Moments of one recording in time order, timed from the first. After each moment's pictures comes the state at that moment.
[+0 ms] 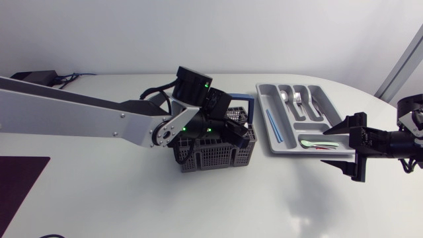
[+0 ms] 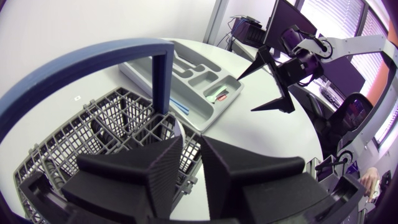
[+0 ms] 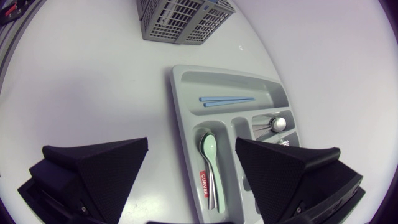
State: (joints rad) left arm -0.72 1.84 1.11 0.17 0.32 -0.08; right arm -0.43 1.57 0.78 -0.37 -0.67 -1.73
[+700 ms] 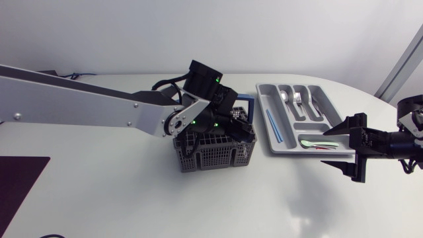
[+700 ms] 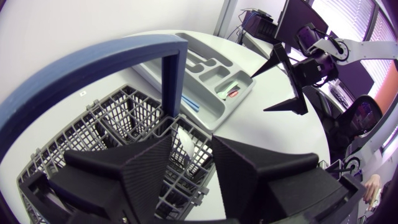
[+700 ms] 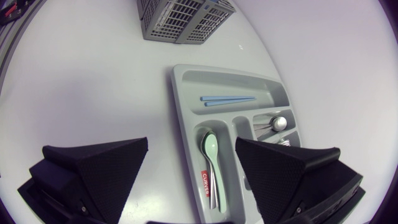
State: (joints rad) left arm -0.73 1.91 1.23 0.04 0.25 -0.08; right arm -0.43 1.57 0.78 -0.37 -0.68 -1.73
